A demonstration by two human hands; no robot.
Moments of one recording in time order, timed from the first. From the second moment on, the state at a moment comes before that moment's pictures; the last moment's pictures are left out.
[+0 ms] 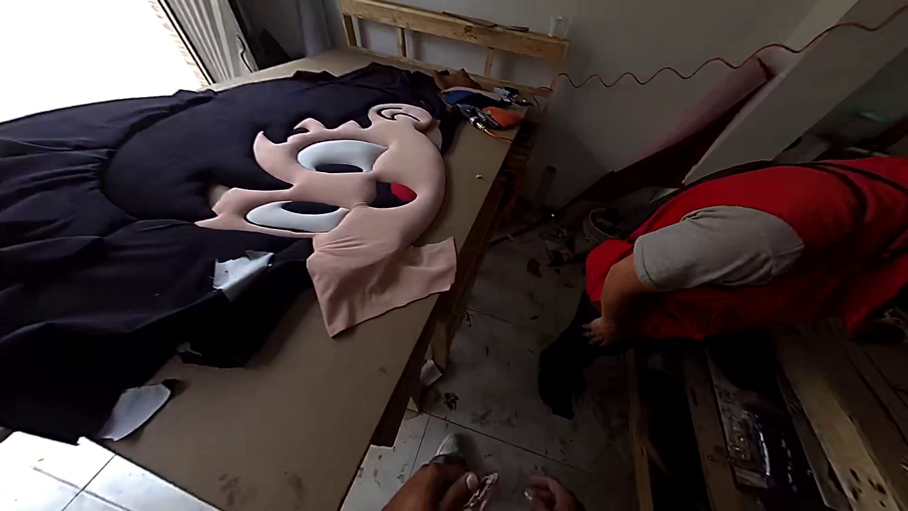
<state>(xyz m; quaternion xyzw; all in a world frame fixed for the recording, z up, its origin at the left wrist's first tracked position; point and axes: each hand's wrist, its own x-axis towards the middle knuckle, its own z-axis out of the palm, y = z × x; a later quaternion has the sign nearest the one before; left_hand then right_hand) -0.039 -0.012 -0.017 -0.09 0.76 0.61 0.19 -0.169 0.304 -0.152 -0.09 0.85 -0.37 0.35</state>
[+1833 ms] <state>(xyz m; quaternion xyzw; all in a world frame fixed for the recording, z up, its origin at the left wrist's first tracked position) -1.011 -0.325 0.028 -0.15 0.90 0.38 0.15 -1.184 0.122 -0.251 0.05 0.85 -0.19 0.49</state>
